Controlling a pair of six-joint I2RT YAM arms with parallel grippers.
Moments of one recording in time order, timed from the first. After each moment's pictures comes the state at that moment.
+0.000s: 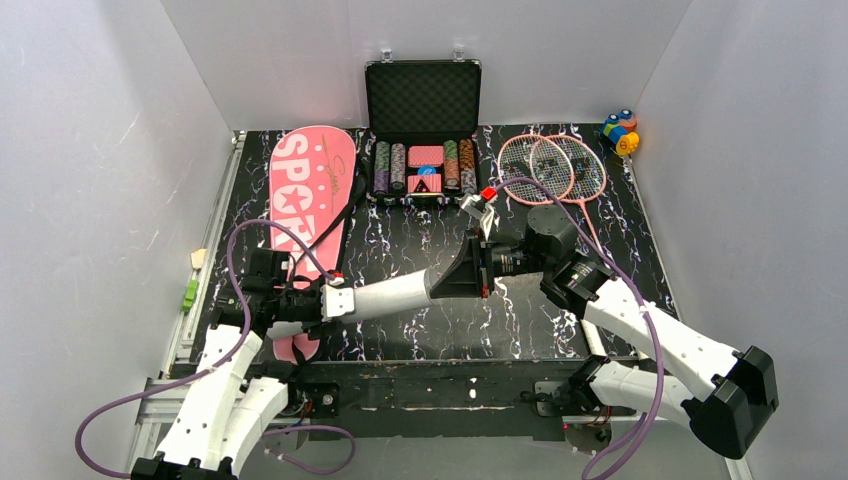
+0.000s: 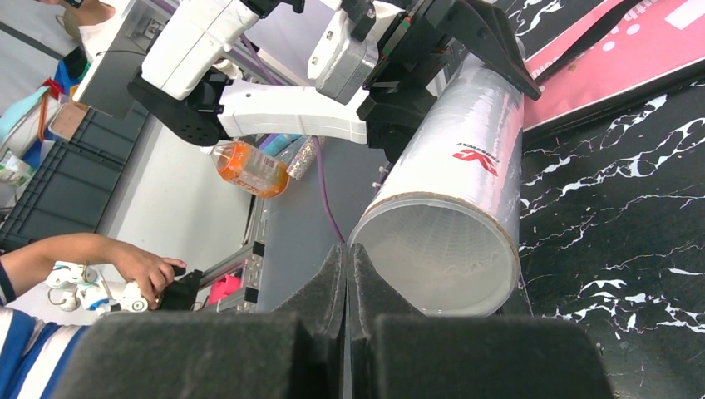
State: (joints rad) left arm -0.17 0.72 0.71 -1.03 0.80 1.20; right arm 0.78 1.03 0.82 0.12 -0.93 0.71
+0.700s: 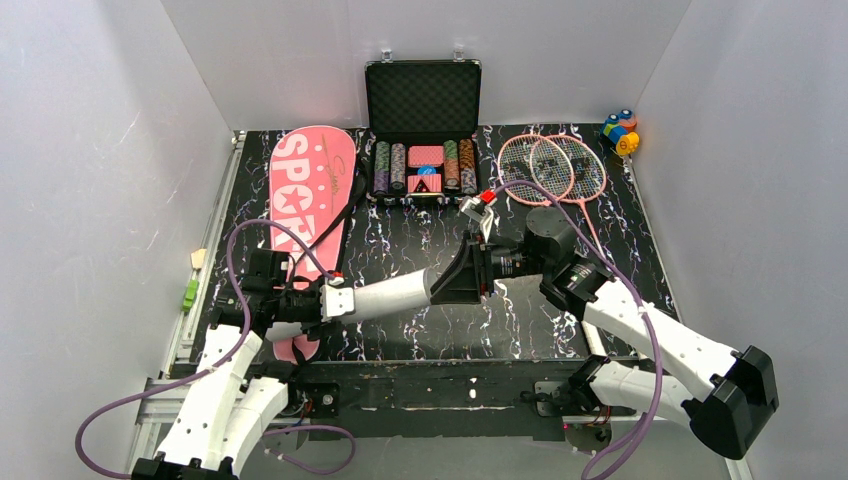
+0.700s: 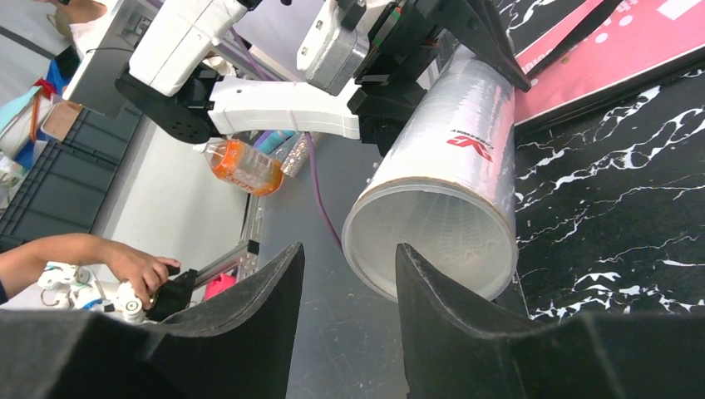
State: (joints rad) left arm -0.17 0.72 0.71 -1.04 0.79 1.20; right arm 0.78 1.03 0.80 0.12 -0.93 0.70
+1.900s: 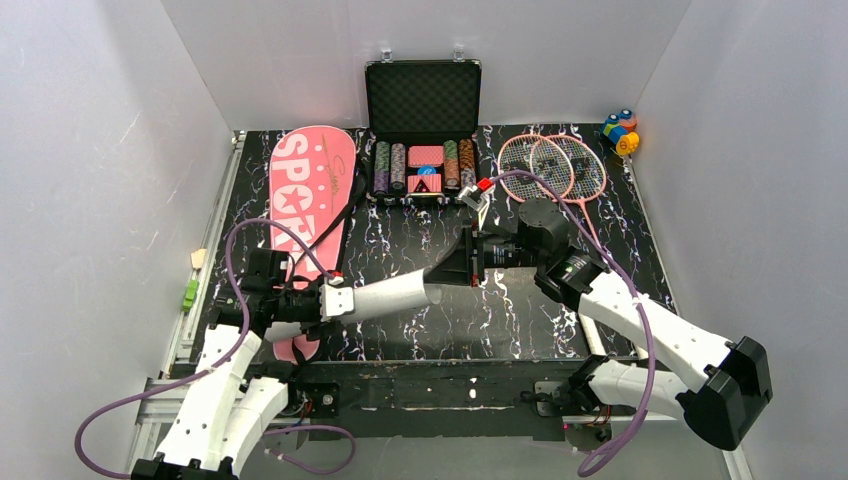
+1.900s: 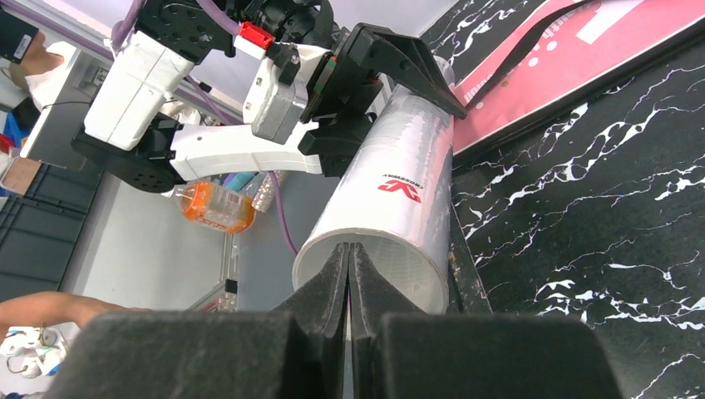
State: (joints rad) left arm -0.17 0.72 0.72 -1.06 0.79 1.20; right arm 0.78 1.08 0.86 0.07 -0.79 0.68
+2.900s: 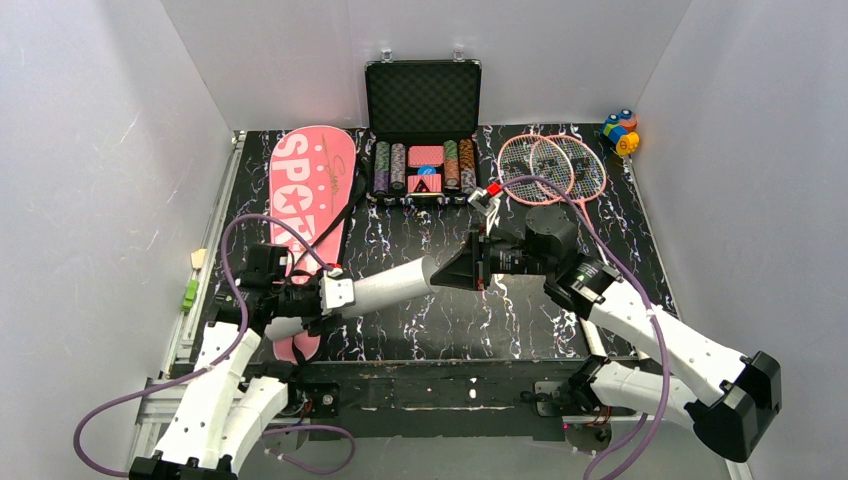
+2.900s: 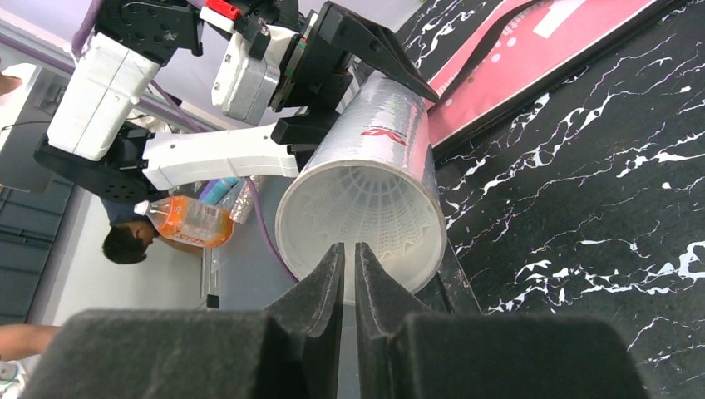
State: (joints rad) left arm -0.18 0.73 0.75 -1.02 0.79 1.12; right arm 0.79 1.00 0.85 -0.02 -0.69 0.65
